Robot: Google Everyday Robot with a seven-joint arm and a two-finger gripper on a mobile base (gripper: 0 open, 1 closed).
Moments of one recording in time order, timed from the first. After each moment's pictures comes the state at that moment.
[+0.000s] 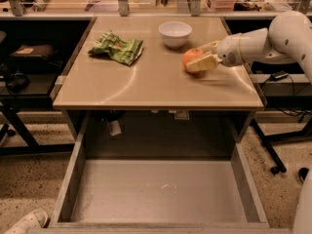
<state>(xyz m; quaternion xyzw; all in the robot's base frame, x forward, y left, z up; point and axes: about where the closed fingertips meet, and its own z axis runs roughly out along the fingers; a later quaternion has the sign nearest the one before) 0.731 -0.154 0.849 -0.45 0.73 0.24 0.46</state>
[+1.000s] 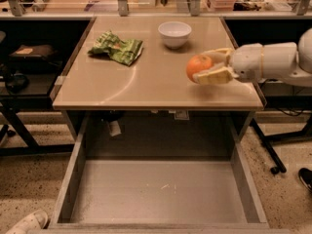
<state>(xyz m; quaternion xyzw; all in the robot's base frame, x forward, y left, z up) 0.633 -0.147 0.884 -0.49 0.65 0.27 0.51</state>
